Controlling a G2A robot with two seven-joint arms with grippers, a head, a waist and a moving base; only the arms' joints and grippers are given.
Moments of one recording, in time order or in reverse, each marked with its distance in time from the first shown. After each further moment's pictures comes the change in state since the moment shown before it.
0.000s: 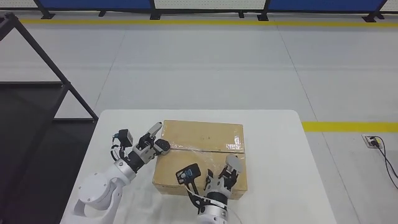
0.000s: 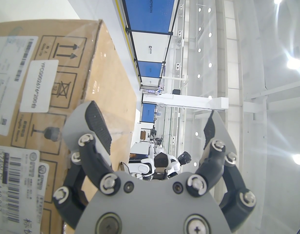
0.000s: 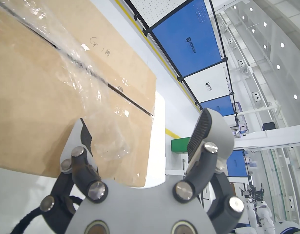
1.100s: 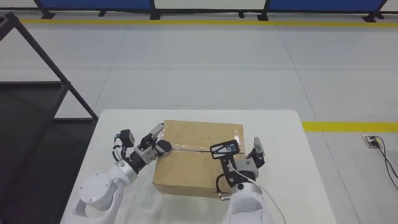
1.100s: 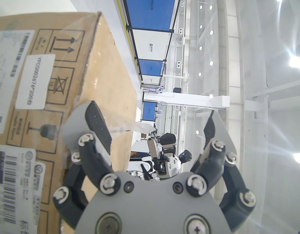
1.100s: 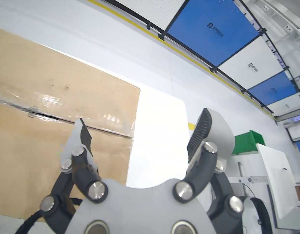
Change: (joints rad) left arm 0.000 0.004 0.015 -0.003 0.002 -0.001 0.000; right arm -0.102 -0.024 0.346 -0.234 0.453 -0.116 -0.358
